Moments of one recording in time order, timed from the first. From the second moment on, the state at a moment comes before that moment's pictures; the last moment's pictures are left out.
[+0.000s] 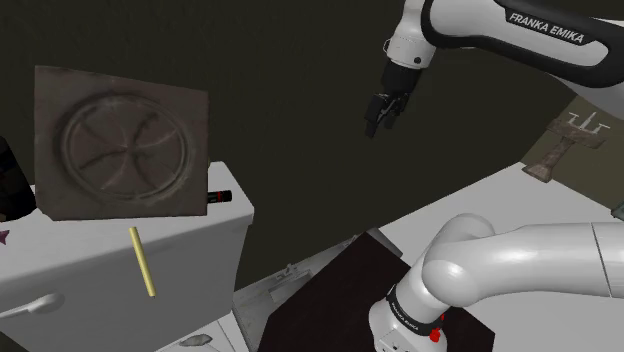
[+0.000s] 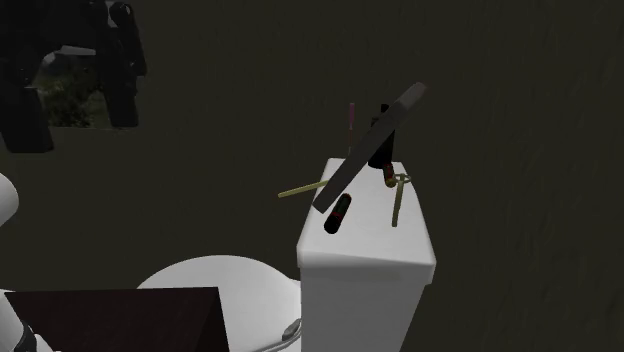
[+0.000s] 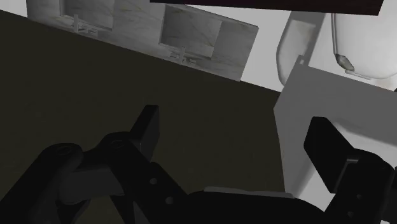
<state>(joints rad) 0.00 -0.78 -0.06 -2.28 -0.12 1.50 -0.05</state>
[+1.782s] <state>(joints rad) 0.28 -0.08 0.00 -2.10 -0.05 2.00 -0.55</state>
